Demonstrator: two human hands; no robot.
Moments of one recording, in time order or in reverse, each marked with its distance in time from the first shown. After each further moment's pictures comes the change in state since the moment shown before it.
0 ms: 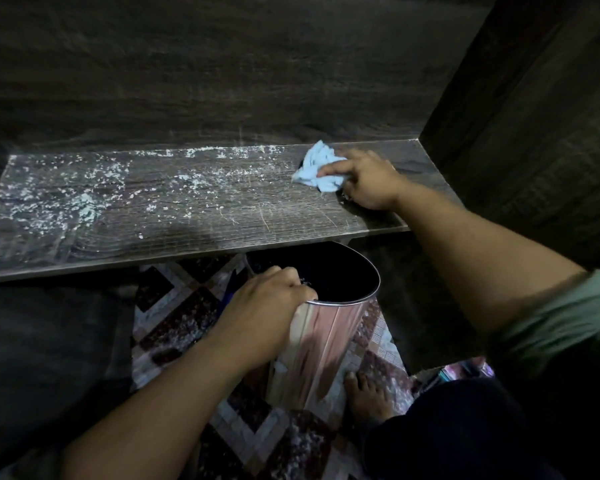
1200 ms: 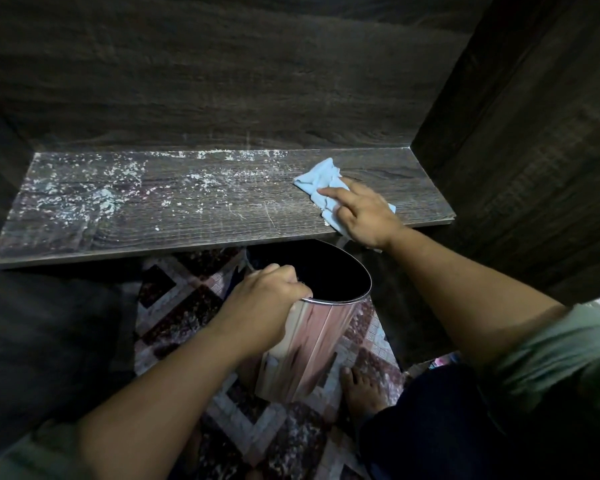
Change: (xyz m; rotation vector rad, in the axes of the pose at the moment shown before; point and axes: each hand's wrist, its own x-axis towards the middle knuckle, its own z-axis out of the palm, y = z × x) left_hand -0.019 0.001 -0.009 0.047 0.035 0.011; right_hand -0.058 -0.022 0.030 0.086 0.079 0.055
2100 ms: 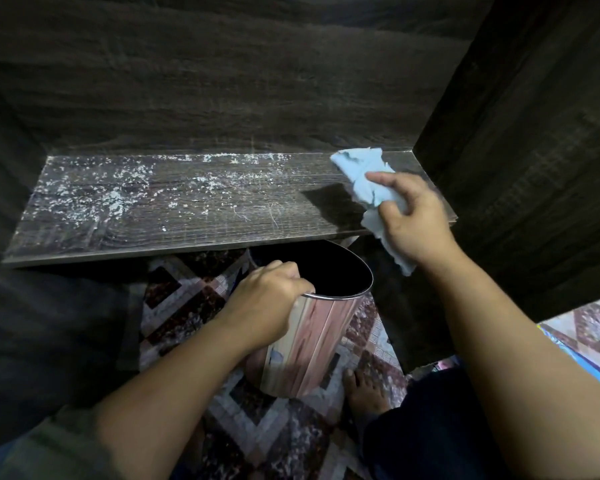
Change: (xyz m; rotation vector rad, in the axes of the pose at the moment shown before) left_hand 0.005 -0.005 0.002 -0.023 -0.001 0.008; right_hand -0.068 -0.040 -0.054 0.399 0.439 0.141
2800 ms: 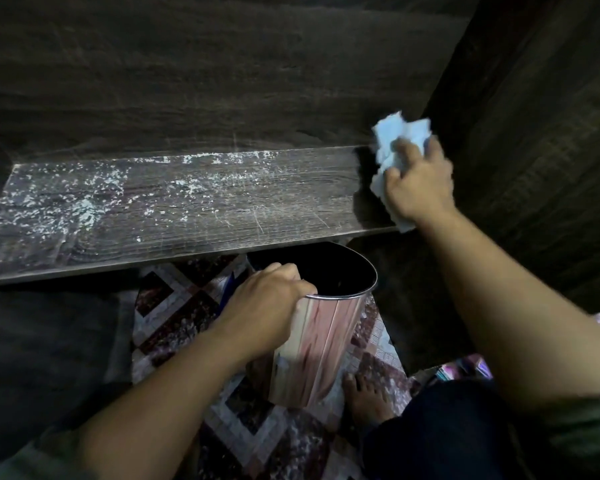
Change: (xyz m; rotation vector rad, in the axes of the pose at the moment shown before) left_hand 0.023 0.013 0.006 -0.016 -0.060 -0.037; right_hand 0.067 0.049 0.003 -0.484 0.041 0.200
